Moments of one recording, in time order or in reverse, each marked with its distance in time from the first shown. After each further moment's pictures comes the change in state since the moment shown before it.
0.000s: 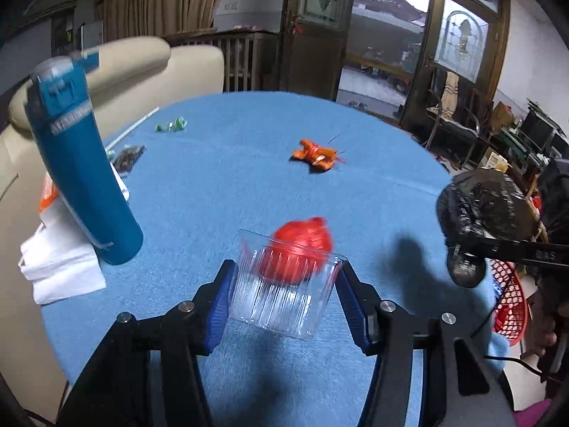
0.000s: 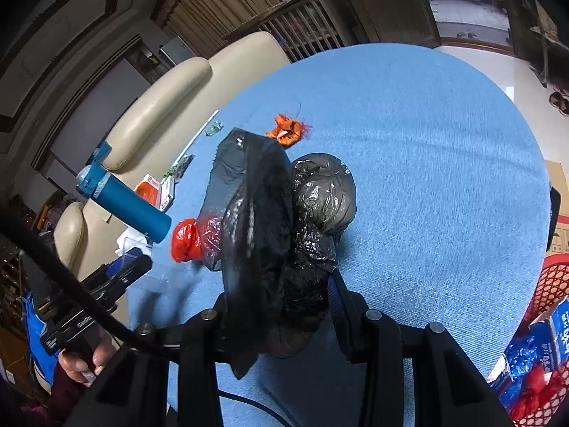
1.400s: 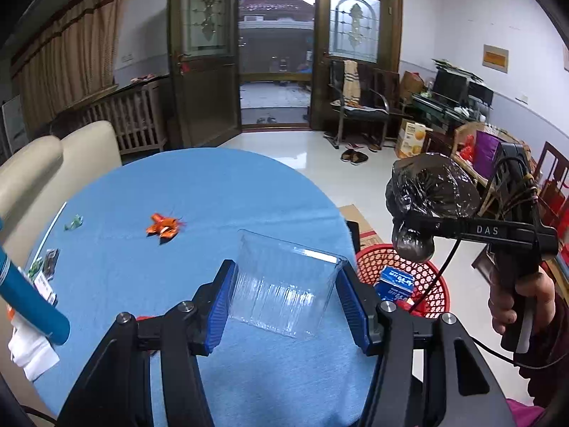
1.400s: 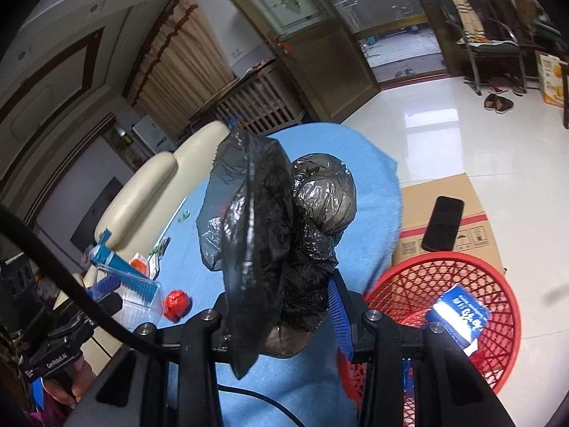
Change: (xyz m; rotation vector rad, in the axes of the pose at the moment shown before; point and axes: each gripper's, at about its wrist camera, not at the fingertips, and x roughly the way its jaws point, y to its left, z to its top) left arm -0.058 -0.191 0.030 0.310 -0.071 -0.233; right arm -0.180 -0.097 -0.035 0.166 -0.301 -0.093
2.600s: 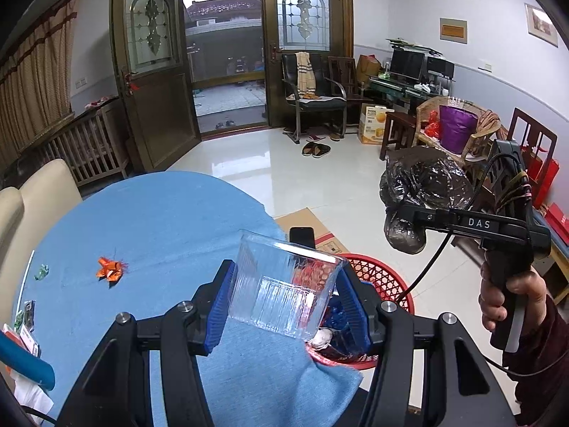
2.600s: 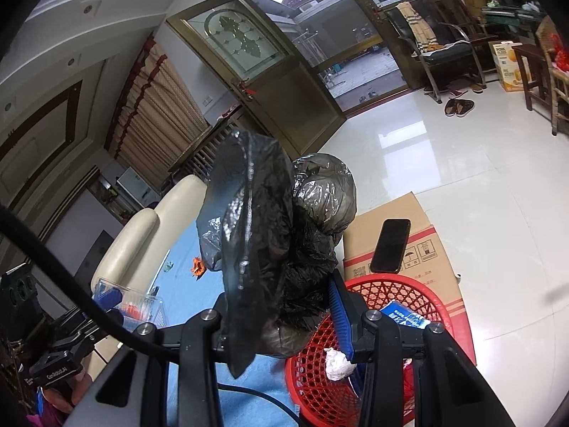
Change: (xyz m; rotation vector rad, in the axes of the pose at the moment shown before) left arm 0.029 -0.083 0.041 0.140 0.017 -0.107; right arm -0.083 -0.078 0.009 0.132 -0.161 -0.048
